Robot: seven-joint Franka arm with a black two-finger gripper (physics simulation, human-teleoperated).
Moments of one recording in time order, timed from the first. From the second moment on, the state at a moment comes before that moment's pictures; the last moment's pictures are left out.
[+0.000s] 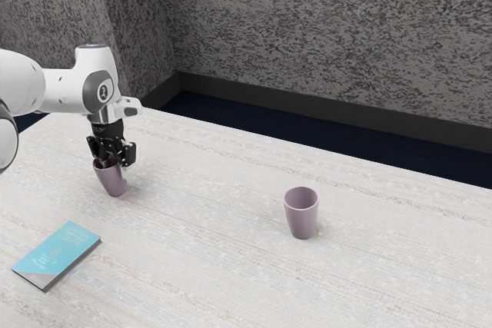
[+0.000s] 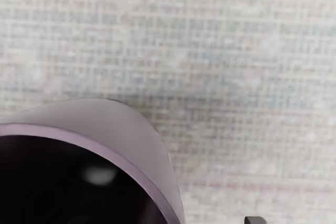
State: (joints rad) arm 0.17 0.50 0.18 -1.66 -0.05 2.00 0.31
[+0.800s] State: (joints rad) arm 0.14 0.45 0.19 -1.65 -0.03 2.00 0.31
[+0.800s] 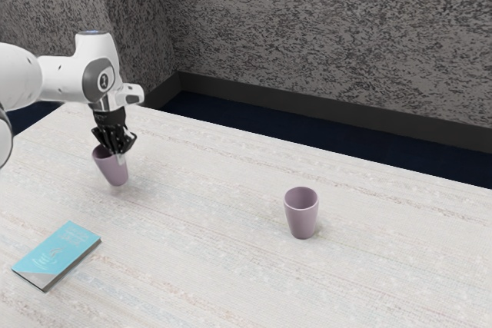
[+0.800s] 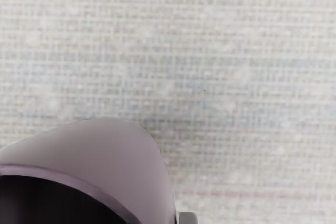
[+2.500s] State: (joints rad) arm -0.37 0.33 0.08 -1.48 -0.03 1.92 0.32
